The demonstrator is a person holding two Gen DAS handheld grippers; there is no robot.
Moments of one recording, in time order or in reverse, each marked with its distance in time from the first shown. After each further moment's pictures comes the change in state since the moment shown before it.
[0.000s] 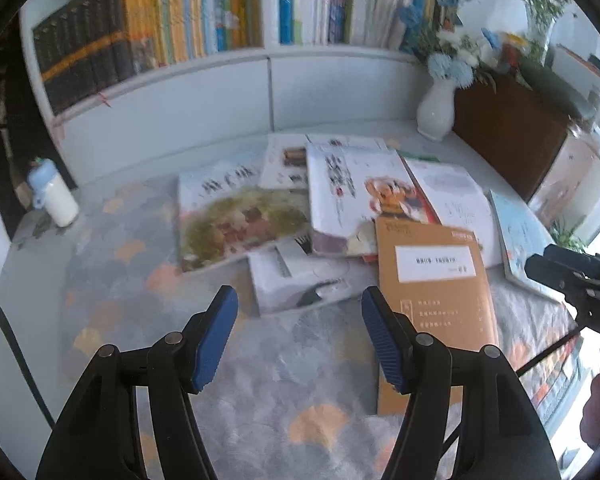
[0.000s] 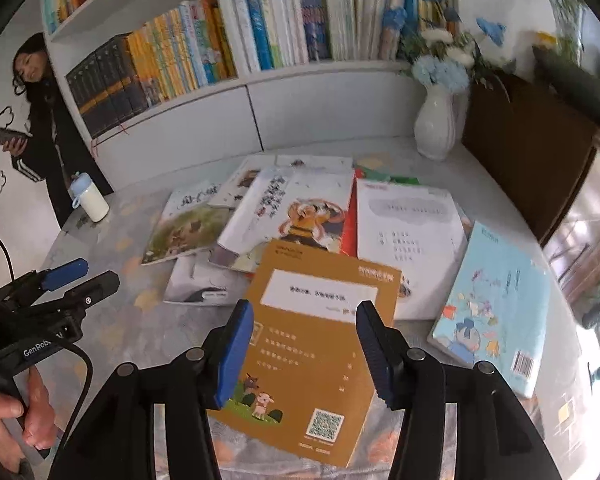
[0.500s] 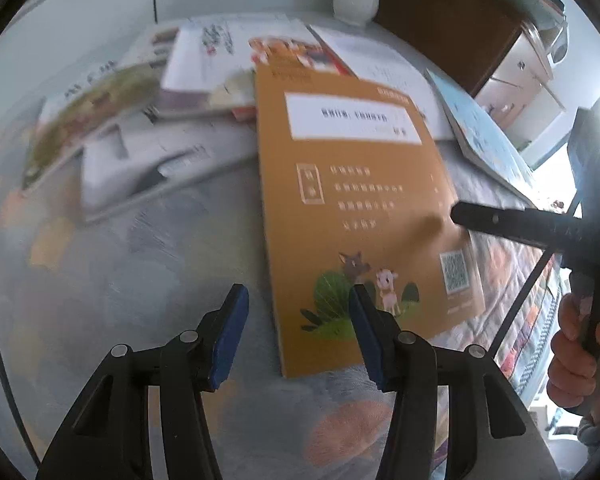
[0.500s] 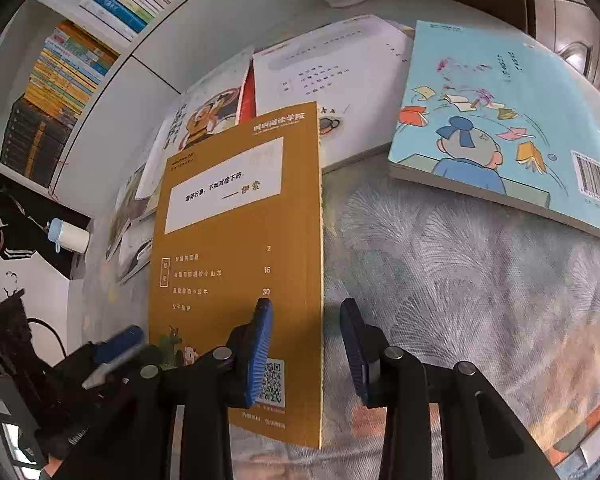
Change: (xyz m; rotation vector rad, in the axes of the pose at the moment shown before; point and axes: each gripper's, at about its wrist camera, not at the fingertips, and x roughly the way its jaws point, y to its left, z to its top) left arm 0.088 -0.065 -0.067 0.104 0.288 -0.275; right arm 0.087 -0.095 -0.084 0.408 0.227 0.145
